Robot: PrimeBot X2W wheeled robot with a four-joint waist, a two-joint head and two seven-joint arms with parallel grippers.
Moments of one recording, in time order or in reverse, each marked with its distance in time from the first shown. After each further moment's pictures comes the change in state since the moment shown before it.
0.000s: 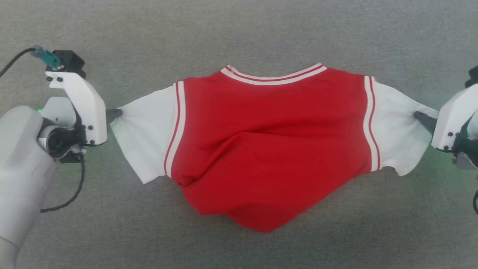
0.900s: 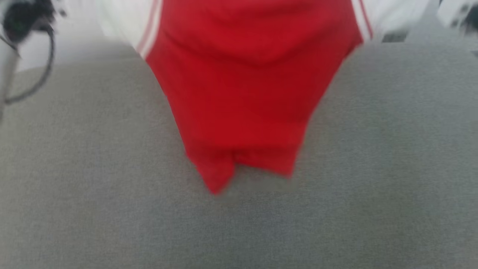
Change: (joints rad) left arm -0.445 -0.019 -0.050 0.038 0.077 0.002 -0.229; right arm -0.398 0.055 0.091 -0.159 -0.093 0.000 -0.229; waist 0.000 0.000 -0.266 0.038
